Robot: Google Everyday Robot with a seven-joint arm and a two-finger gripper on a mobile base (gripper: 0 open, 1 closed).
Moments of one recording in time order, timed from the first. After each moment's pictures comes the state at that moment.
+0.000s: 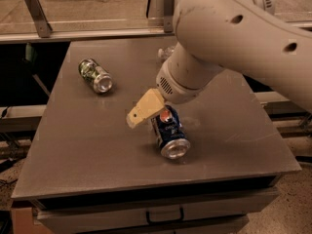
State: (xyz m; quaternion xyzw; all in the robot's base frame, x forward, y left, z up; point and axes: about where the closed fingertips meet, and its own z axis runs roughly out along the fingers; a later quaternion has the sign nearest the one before) arm 0.497 -0.028 0.874 -0.31 0.93 0.07 0.21
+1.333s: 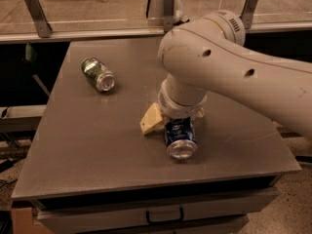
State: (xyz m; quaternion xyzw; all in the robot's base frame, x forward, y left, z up) arm 0.496 -0.047 0.813 -0.17 0.97 0.03 0.15
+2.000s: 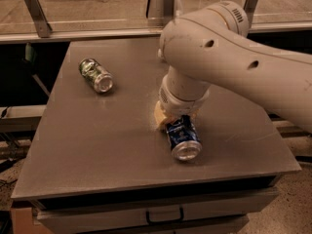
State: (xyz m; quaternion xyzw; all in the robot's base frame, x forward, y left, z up) arm 0.496 -0.047 0.830 -0.17 0.97 0.03 0.15
